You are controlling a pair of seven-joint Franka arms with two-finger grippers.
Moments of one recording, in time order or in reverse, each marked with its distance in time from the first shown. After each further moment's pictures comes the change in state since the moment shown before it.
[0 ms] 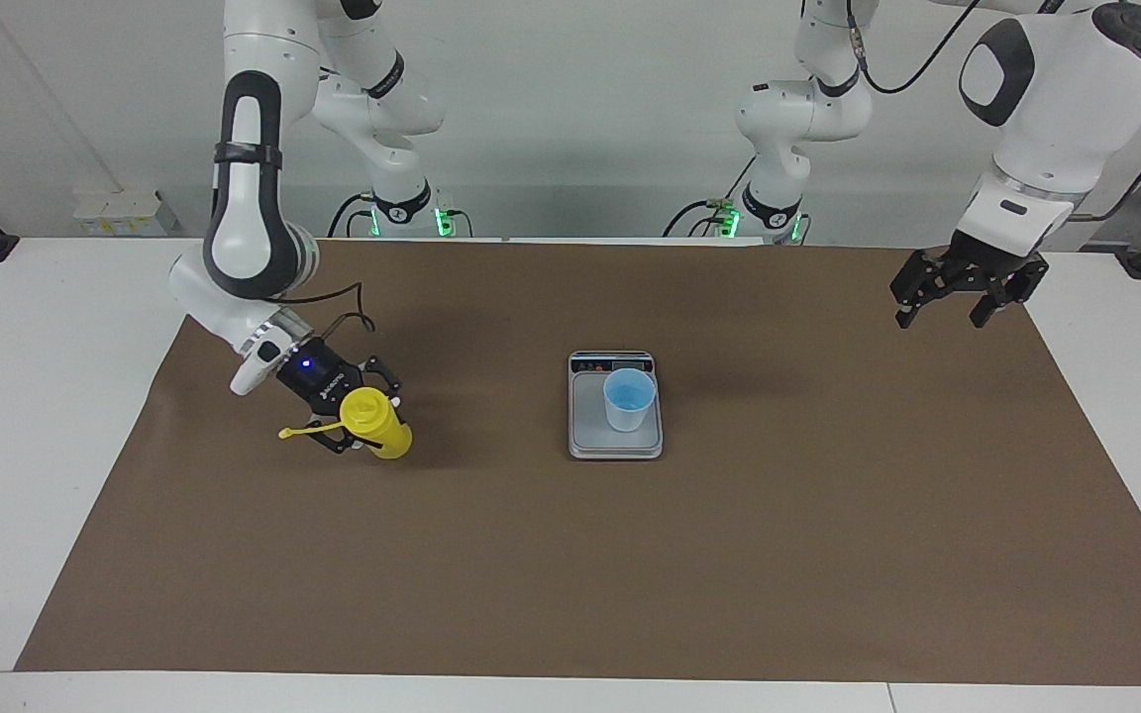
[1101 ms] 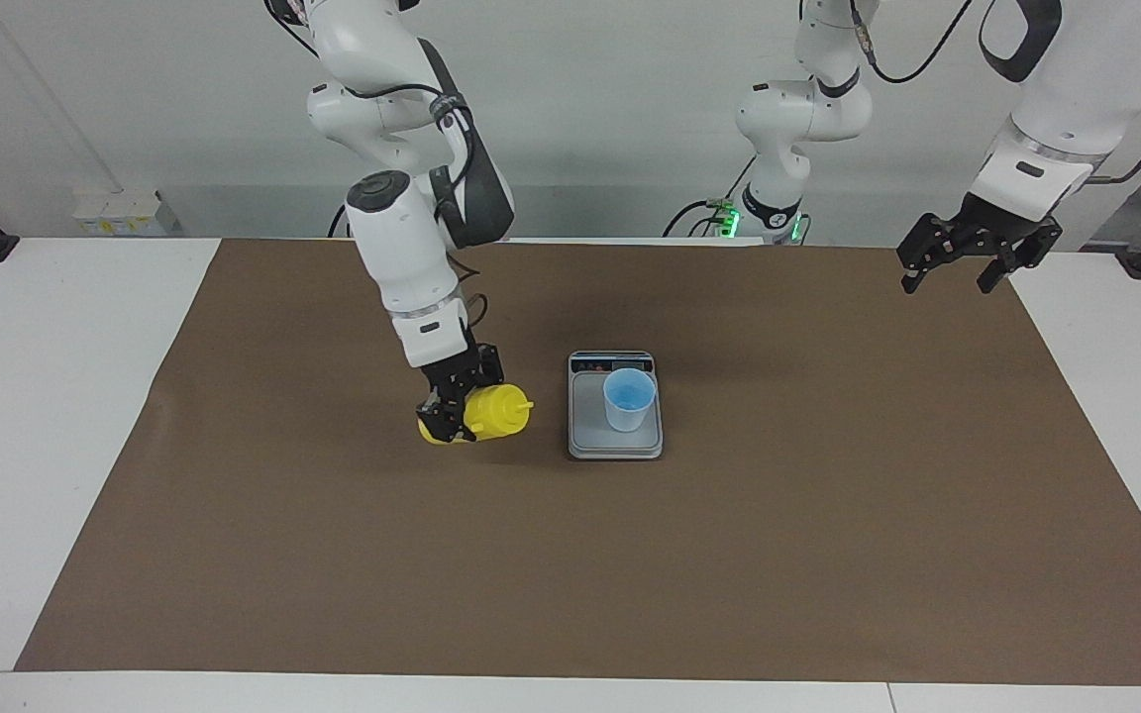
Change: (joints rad) left arm -0.005 0.012 0.005 0.098 0.000 -0.169 -0.001; right arm 0.355 0.035 0.006 0.219 -1.294 0.148 1.037
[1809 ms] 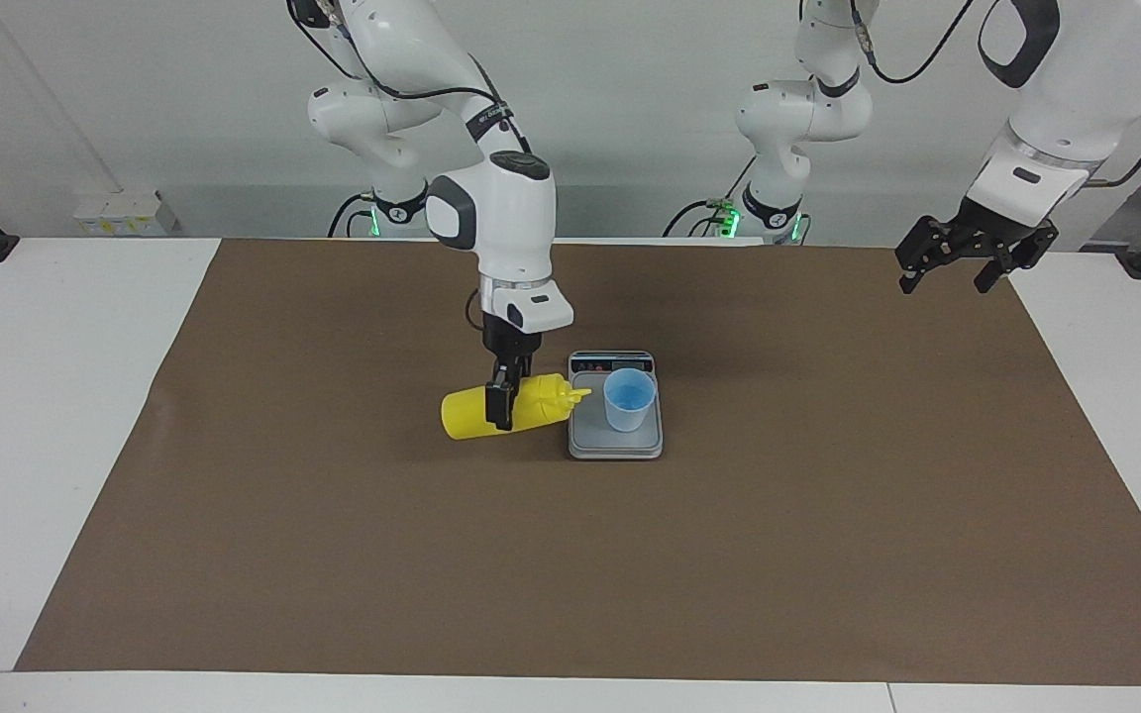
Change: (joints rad) left arm 0.000 -0.004 0.000 -0.007 0.000 -0.001 0.000; right arm 0.127 0.008 0.000 0.004 -0.556 -0.024 0.211
